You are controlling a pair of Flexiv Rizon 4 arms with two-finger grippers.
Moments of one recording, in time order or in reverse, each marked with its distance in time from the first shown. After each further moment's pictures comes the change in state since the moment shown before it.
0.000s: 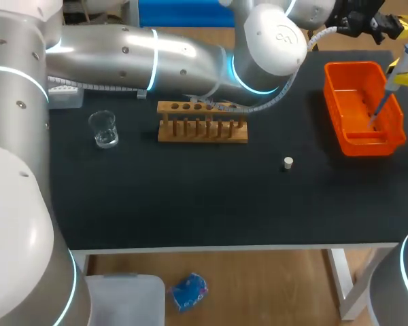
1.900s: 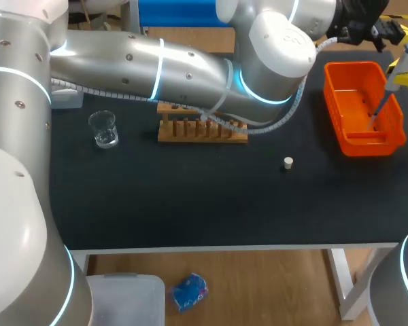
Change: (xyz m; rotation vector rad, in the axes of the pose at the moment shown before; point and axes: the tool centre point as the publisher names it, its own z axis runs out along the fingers) left arm 0.009 0.004 0.005 0.042 -0.007 -0.003; right arm 0.000 0.000 0.000 0.000 0.000 0.000
